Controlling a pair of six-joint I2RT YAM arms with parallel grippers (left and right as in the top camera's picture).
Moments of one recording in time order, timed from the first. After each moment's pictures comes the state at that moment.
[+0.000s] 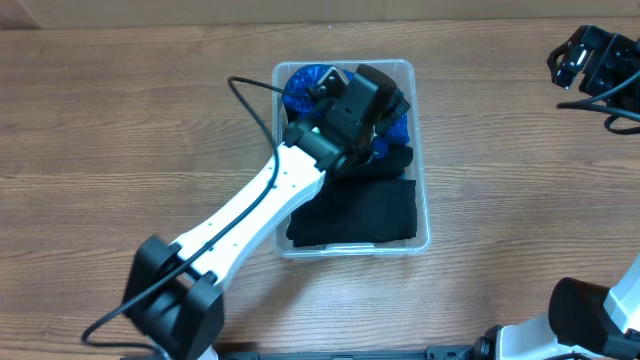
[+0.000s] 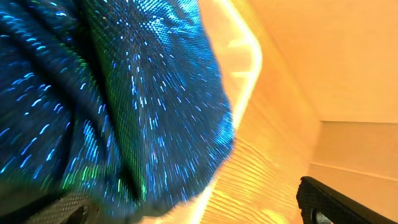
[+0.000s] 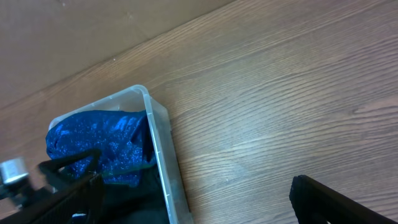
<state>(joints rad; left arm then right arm) -0.69 1.83 1.58 -0.51 -0.11 -1.35 -0.26 1.71 2.43 -1.64 -0.23 0.17</state>
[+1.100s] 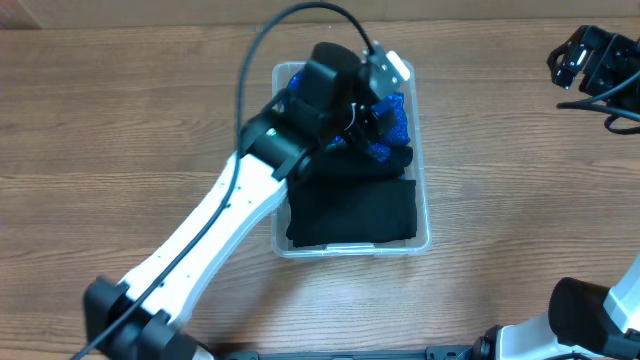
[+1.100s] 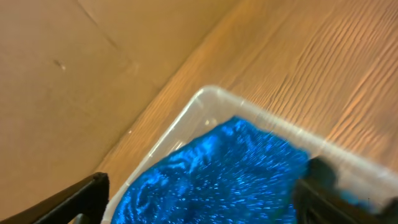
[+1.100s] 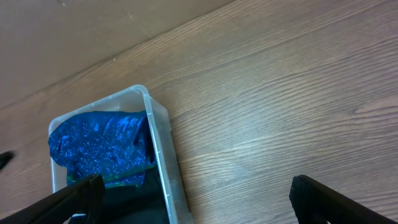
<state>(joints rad) -0.62 1.68 1.58 -0.47 -0.02 0.43 -0.26 1.71 2.43 -1.64 -0.23 0.17</state>
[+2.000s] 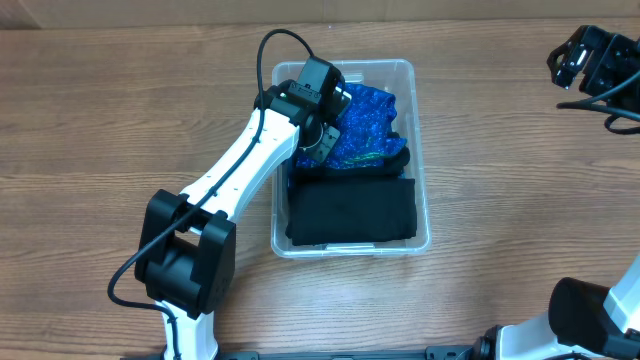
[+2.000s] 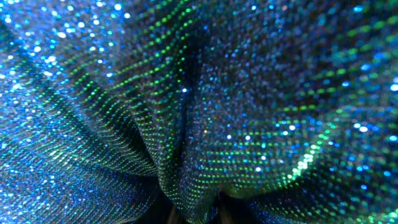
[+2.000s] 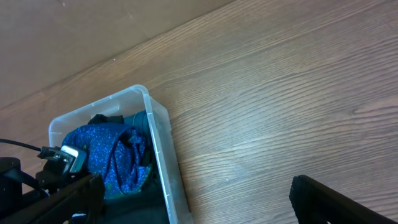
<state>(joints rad) -0.48 2.01 1.64 -0.86 -0.02 0.11 -0.26 1.71 2.43 -1.64 -0.23 0.17</state>
